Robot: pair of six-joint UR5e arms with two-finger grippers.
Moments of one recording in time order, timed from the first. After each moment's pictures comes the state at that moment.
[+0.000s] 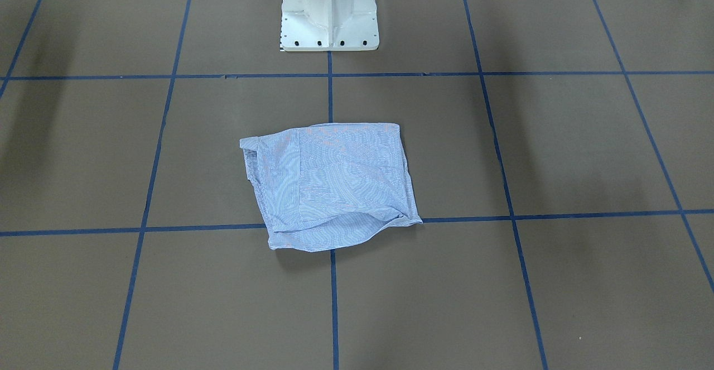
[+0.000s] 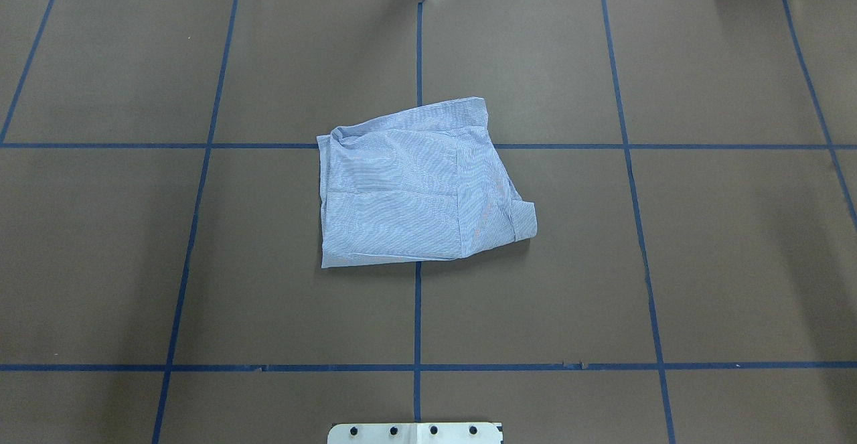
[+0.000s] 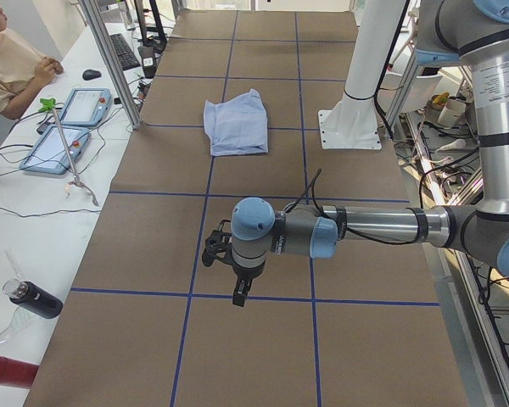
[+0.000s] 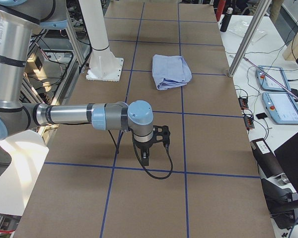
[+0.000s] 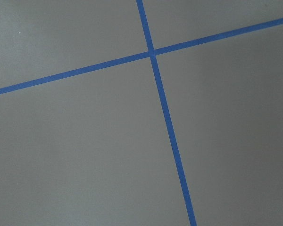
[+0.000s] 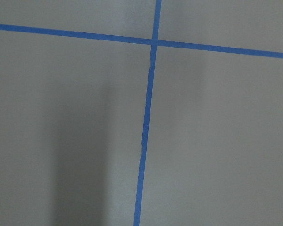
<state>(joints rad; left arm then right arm) -1.58 -1.35 -1.81 -1.67 -2.33 0.17 1.60 -1.86 1.94 -1.60 2.32 -0.07</state>
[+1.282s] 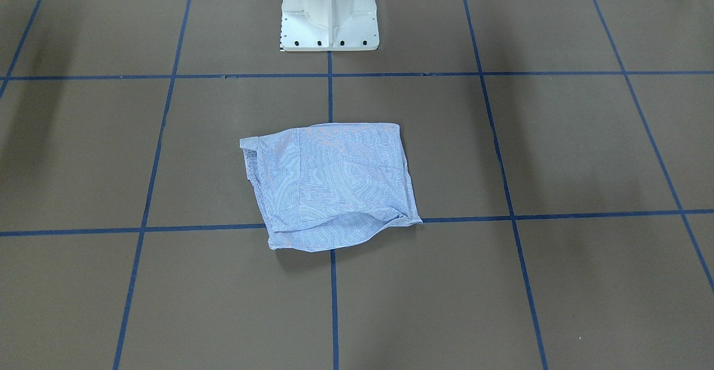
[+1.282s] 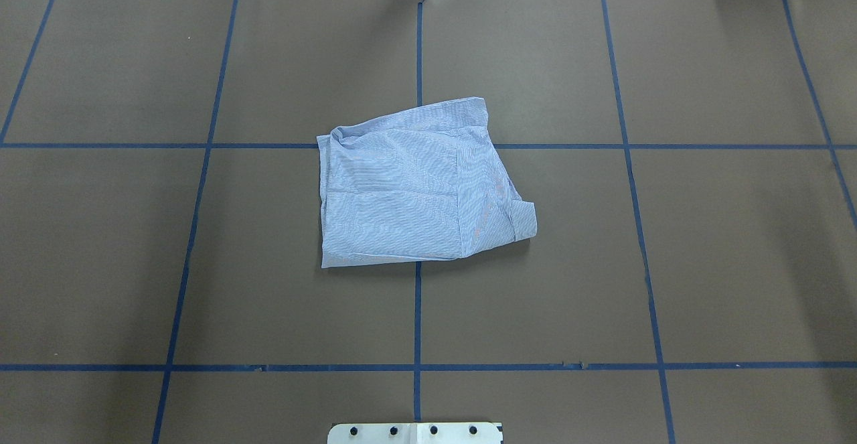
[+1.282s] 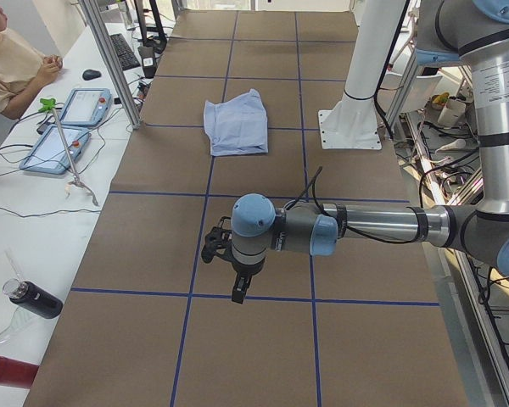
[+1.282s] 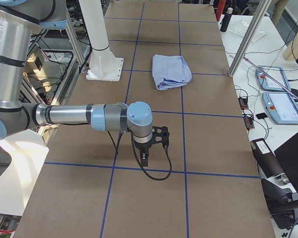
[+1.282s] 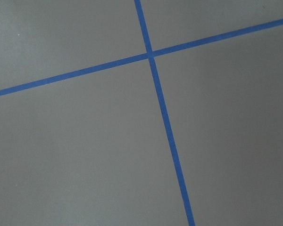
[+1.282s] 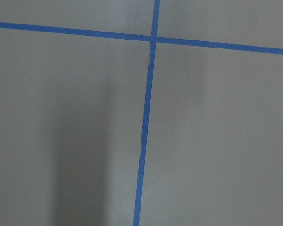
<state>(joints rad) -1.58 -1.35 -1.82 -1.67 -2.33 0.17 1.60 -1.86 1.94 -1.60 2.32 -0.07</state>
